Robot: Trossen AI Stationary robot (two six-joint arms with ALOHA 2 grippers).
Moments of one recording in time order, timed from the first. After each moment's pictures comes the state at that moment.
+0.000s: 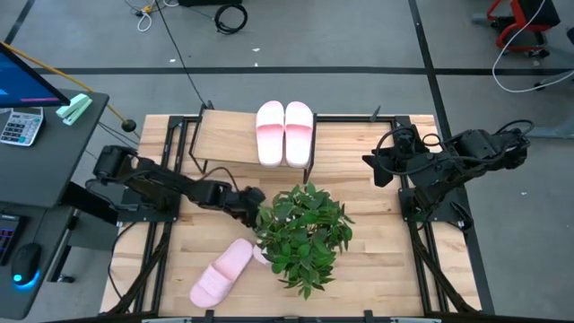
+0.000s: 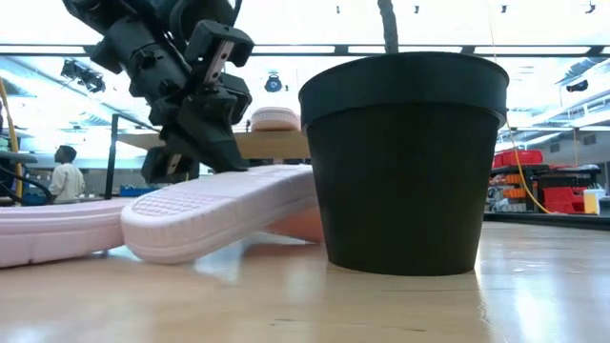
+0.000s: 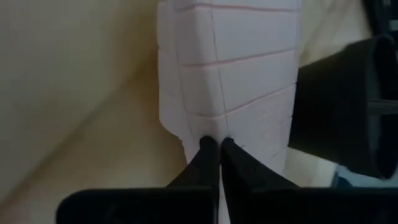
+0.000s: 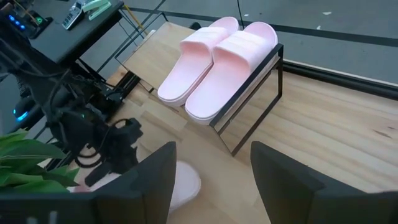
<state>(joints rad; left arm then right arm) -0.16 1.54 0.73 0.02 0.05 -1.04 0.38 1.13 1.56 -1.29 0.73 1.21</state>
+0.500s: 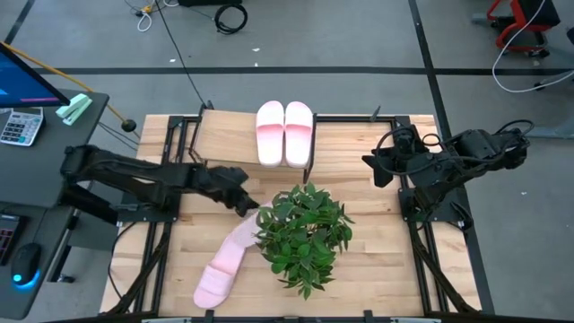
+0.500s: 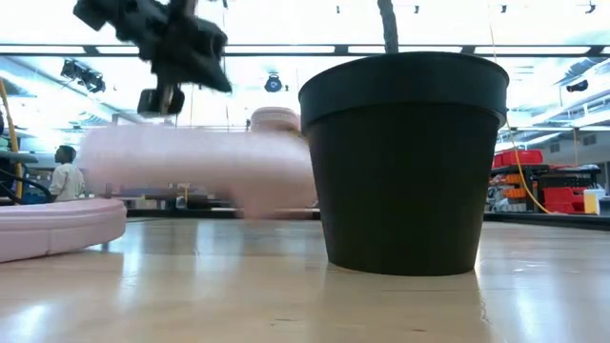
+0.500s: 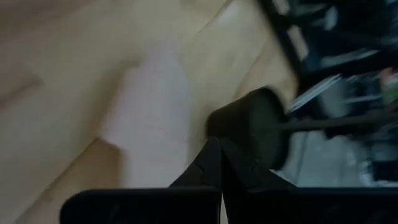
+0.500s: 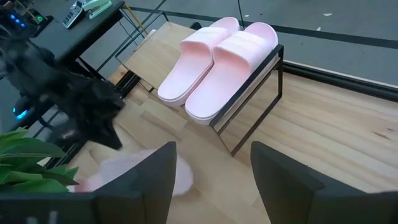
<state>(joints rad) -0.07 1.16 0.73 -0.16 0.06 -1.00 0.38 1.12 1.56 -1.29 0.73 1.20</state>
